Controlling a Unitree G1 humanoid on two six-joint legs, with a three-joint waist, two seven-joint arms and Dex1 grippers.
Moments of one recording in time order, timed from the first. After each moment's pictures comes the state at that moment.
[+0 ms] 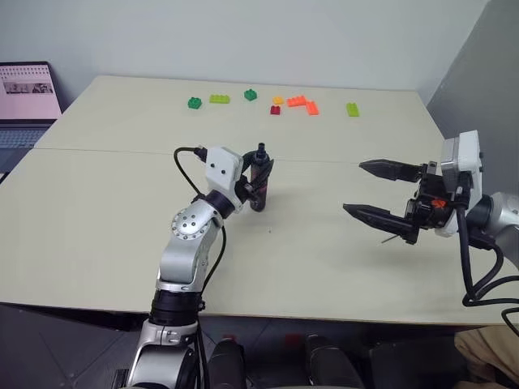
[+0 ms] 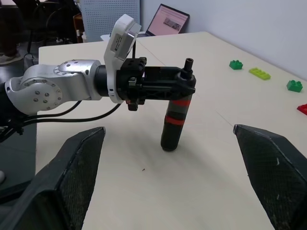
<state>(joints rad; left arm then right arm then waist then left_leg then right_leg) -0.44 0.16 0.01 -0.09 -0.16 0.23 -0.48 -0.32 -0.87 -0.25 -0.56 0.88 0.73 0.79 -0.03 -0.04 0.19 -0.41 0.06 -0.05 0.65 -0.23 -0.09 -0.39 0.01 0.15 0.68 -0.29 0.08</state>
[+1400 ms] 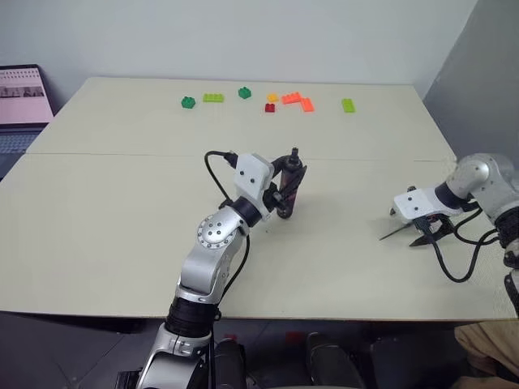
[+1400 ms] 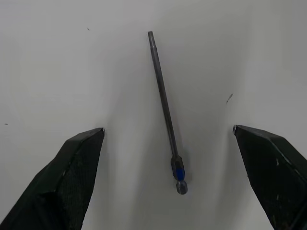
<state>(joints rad) -0.42 0.09 -0.15 -0.16 -0.18 0.23 -0.43 -1.01 -0.88 0.54 0.93 -0.34 -0.49 1.47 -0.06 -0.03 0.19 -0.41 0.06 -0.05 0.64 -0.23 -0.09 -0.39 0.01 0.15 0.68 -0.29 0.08</state>
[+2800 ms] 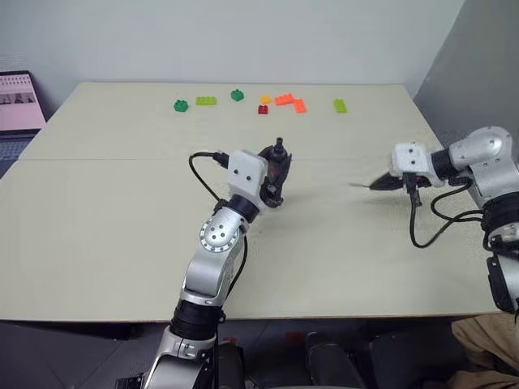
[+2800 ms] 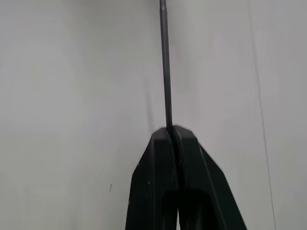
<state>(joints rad) -0.40 0.05 -0.12 -0.15 -0.05 0.14 -0.22 -0.94 -0.75 0.13 0.64 0.00 -0.08 1.42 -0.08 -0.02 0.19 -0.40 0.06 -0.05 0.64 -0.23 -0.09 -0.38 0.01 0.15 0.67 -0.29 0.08</state>
